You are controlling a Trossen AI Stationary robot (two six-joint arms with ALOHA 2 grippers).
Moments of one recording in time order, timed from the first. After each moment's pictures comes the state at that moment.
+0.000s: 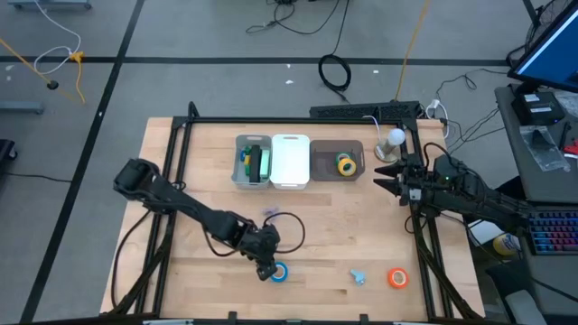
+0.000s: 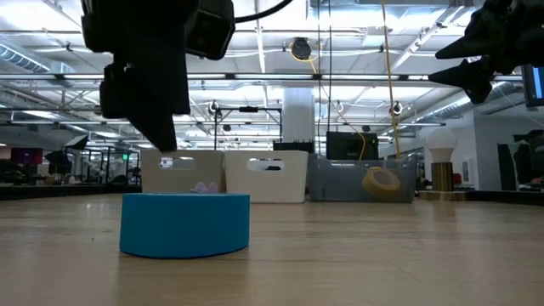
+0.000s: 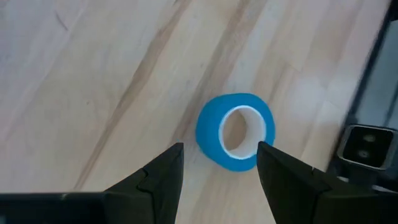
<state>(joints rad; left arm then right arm) -0.42 1.77 1.16 -0.40 0.03 -0.96 -0.31 0.06 0.34 -0.44 -0.14 0.41</state>
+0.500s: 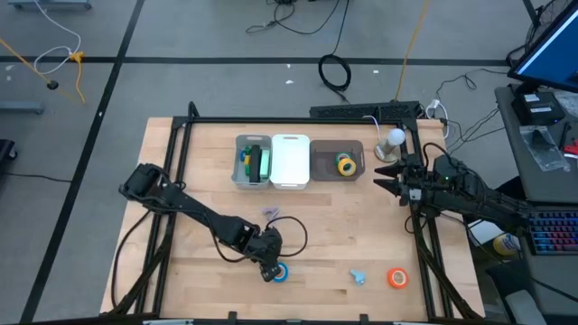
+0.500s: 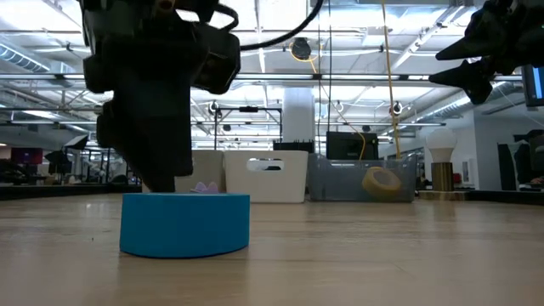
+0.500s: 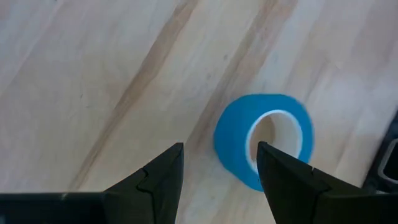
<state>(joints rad) -0.42 1.86 1.16 -0.37 0.02 -1.01 -0.31 0.06 0.34 -0.45 -0.14 0.41</state>
